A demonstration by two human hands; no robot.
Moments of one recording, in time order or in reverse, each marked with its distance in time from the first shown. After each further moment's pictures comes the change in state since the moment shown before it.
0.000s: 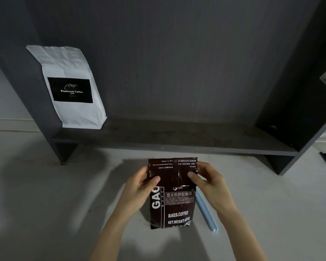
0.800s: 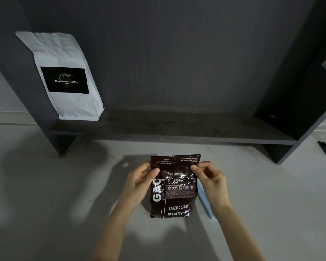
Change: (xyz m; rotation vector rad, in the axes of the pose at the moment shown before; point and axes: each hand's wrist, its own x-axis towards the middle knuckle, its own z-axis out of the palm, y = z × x) left_hand -0.001 -0.020 0.006 -0.116 0.022 0.017; right_hand -0.003 0.034 0.000 0.093 0.154 -0.025
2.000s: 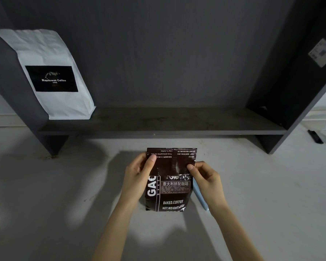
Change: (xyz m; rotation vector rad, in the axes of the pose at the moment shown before) left_hand 0.001 0.014 0.020 0.015 0.158 0.025; right_hand -0.014 0.004 -0.008 -0.020 -0.014 0.008
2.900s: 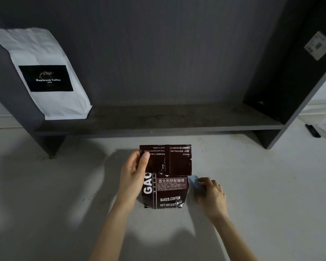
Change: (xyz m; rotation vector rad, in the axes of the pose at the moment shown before) left_hand -0.002 -0.002 0.000 0.012 0.045 0.008; right_hand -0.016 0.052 -0.026 -0.878 0.087 0.265
